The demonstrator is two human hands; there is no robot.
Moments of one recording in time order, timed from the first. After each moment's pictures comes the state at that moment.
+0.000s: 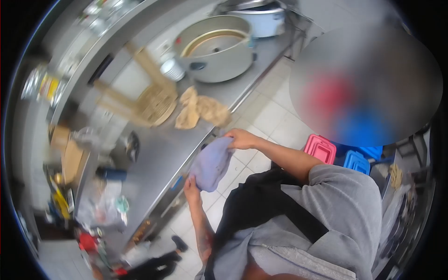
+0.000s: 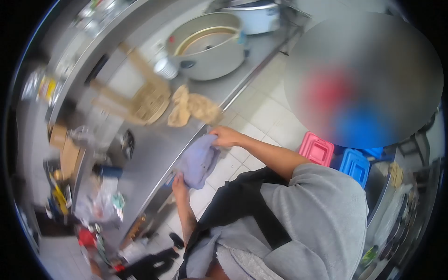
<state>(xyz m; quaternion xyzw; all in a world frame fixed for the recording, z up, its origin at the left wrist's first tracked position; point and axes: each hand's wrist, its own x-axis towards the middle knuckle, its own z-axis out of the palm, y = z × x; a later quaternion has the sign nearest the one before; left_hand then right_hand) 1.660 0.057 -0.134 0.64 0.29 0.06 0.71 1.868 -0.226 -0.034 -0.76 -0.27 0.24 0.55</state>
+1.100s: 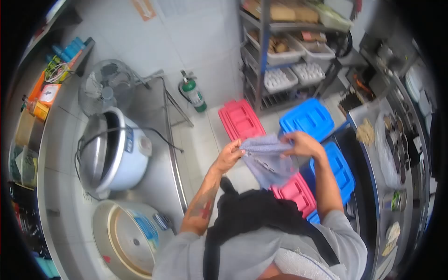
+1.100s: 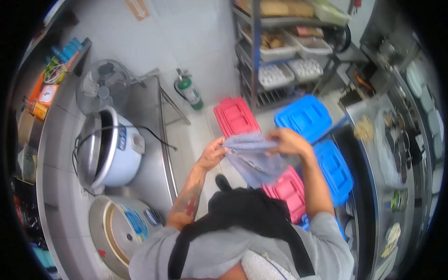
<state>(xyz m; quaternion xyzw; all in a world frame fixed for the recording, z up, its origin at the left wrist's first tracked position) 2.320 -0.695 -0.056 0.36 -0.37 -0.65 0.56 2.035 -0.859 0.080 -0.90 0.25 -0.02 0.35</state>
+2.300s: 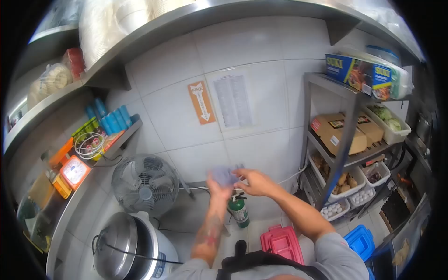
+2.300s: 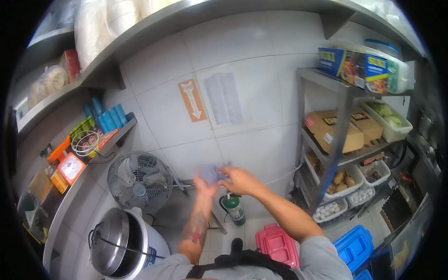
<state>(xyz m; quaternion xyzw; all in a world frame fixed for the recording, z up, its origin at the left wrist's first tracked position) 2.763 -1.026 0.127 0.18 -0.06 -0.39 0.90 2.578 -1.127 0.201 -0.92 0.01 -0.25 0.31</state>
